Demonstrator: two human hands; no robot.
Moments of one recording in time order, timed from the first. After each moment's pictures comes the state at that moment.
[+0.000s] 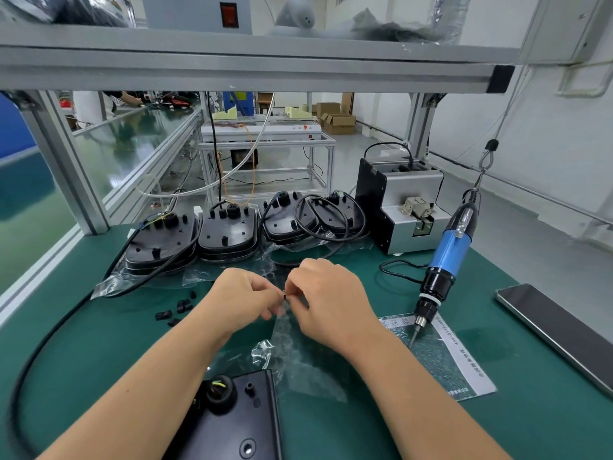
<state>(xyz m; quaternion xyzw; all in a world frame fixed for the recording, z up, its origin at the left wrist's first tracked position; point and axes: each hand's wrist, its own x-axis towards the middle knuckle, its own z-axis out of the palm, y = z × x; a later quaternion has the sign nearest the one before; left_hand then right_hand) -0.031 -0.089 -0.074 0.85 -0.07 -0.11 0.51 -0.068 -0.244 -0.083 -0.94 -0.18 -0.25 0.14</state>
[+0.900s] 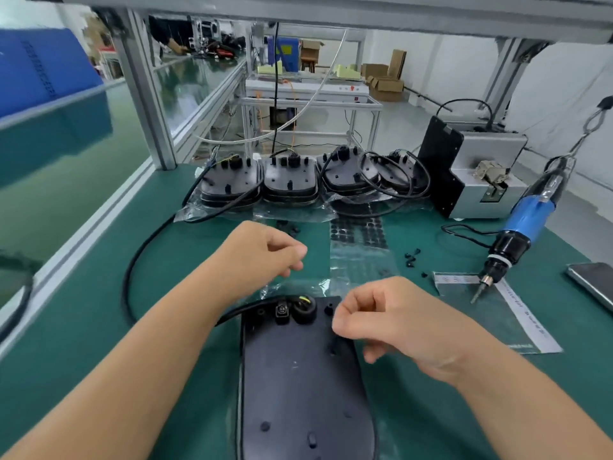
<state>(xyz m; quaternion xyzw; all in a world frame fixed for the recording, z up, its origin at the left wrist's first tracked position) -0.078 -0.012 -0.071 0.86 -0.10 -0.06 0.49 -0.161 -0.204 -0.056 -0.79 -0.05 0.21 0.57</state>
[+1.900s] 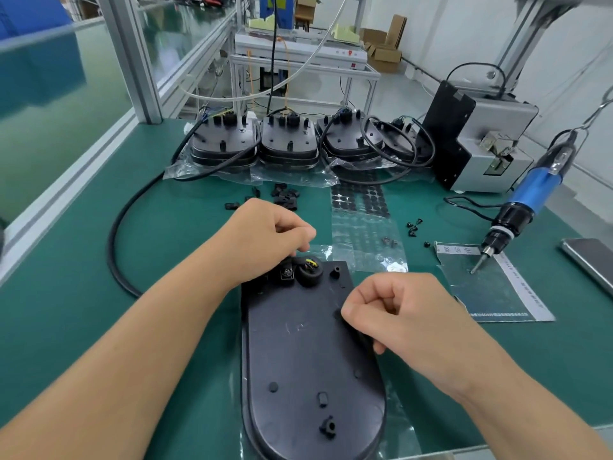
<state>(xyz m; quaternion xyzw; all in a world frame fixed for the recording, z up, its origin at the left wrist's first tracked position) -0.088 -0.012 -0.092 0.86 -0.15 -0.04 0.48 -0.196 -0.192 -0.069 -0.85 0.02 0.08 0.52</state>
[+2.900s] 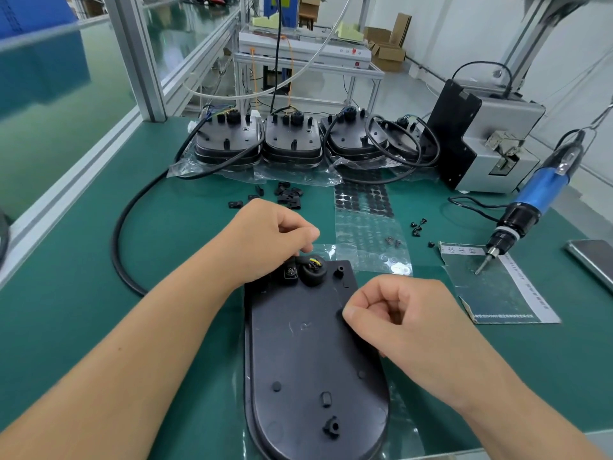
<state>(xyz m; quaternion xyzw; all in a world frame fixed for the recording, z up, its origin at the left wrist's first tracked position) -0.090 -0.011 -0.093 0.86 -0.15 -0.05 0.49 -0.201 -0.190 -0.076 -0.86 -0.02 0.03 0.50</state>
